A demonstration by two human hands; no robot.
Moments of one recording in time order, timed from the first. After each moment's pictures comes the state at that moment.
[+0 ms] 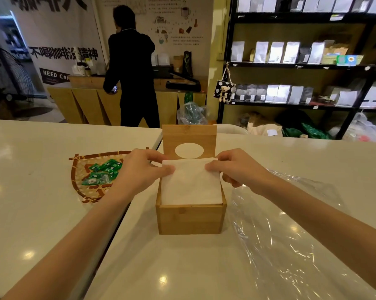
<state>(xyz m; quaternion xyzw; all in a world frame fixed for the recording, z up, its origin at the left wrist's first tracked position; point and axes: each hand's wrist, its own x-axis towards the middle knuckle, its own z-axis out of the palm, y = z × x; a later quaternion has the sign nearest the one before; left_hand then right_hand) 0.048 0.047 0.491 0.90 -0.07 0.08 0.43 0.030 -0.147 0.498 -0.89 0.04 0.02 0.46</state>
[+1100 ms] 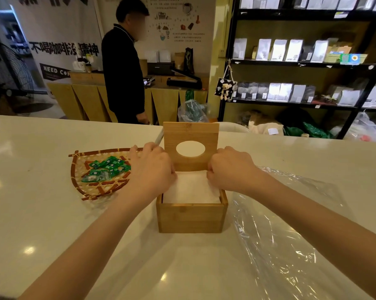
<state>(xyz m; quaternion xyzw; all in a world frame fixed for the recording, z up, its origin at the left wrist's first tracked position) 0.052 0.028 0.488 0.99 -0.11 0.08 0.04 0.033 -0.125 0.502 -1.00 -0.06 -0.03 -0.01</state>
